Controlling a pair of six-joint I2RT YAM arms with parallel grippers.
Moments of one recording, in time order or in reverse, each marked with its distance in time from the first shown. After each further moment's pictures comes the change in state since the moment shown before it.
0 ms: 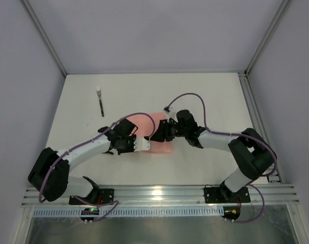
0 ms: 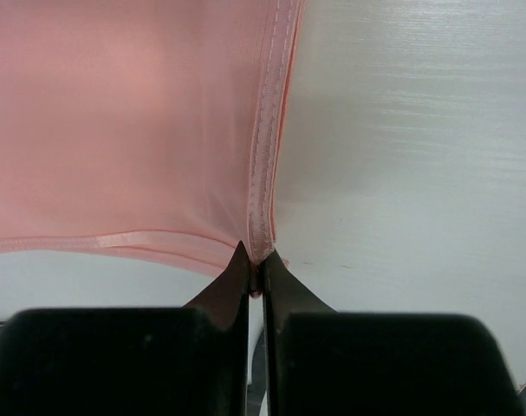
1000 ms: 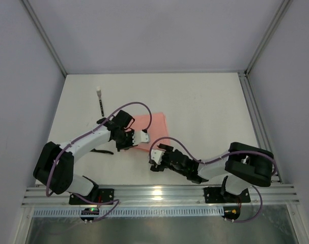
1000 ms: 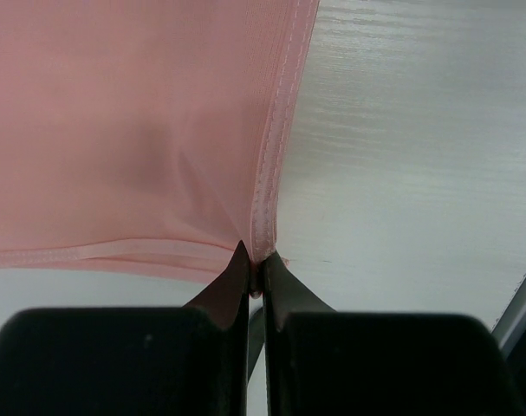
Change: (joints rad) left arm 0.106 0.082 0.115 -0.129 0.165 -0.011; right arm 0.509 -0.114 -0.404 0.471 0.750 -1.032
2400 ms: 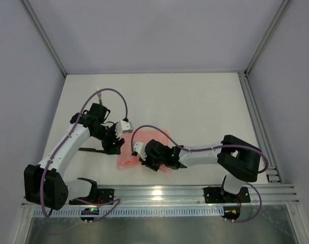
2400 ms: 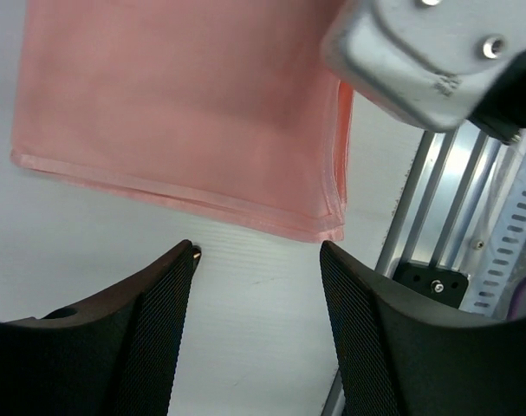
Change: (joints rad) left arm 0.284 -0.173 0.101 -0.323 0.311 0.033; right arm -0.007 0.160 0.470 -0.753 -0.237 0.326
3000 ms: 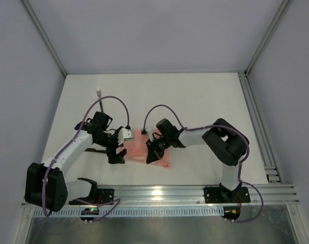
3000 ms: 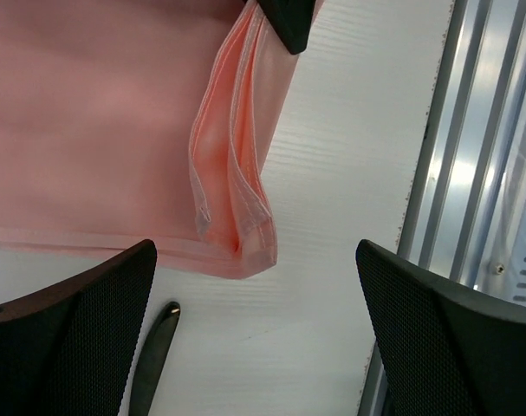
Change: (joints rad) left arm -0.006 -0.032 -0.180 0.138 0.124 0.047; right arm -0.356 0.211 0.108 -0.013 -0.777 0.215
